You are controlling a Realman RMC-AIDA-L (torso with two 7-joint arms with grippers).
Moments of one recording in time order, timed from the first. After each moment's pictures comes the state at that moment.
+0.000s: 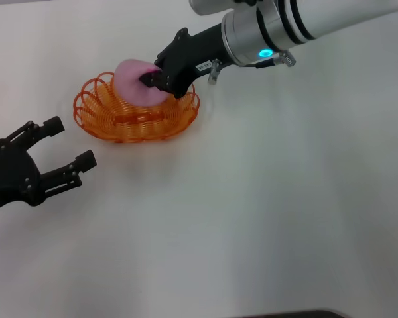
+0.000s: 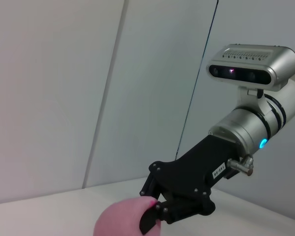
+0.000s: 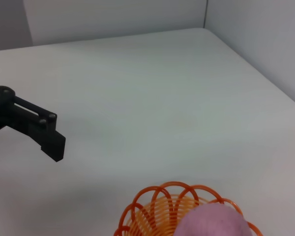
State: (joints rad) left arm -0.26 -2.16 0.45 0.65 1.94 1.74 -1.12; right arm 0.89 2.10 -1.39 -0.65 -1.95 -1.01 1.73
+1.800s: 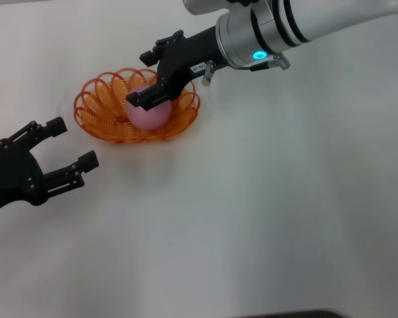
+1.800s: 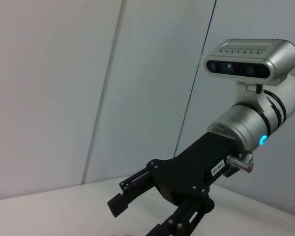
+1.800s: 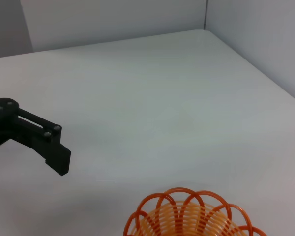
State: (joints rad) left arm -0.27 -2.16 0.46 0.64 1.94 1.73 -1.12; right arm 0.91 2.10 -1.41 -0.63 -1.92 -0.99 1.74
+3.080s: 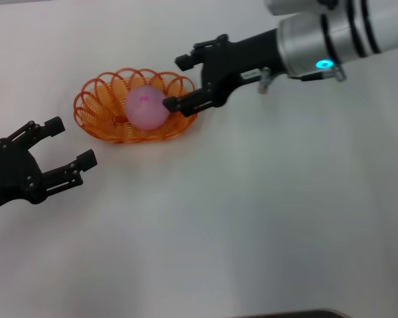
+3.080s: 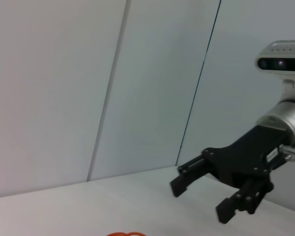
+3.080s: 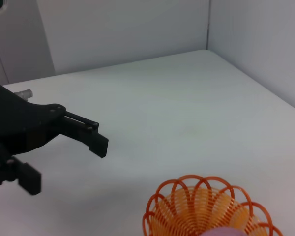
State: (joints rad) left arm -0.27 -2.16 0.46 0.65 1.95 1.72 -1.13; right arm 0.64 2.07 -1.35 -0.95 -1.92 -1.21 1.77
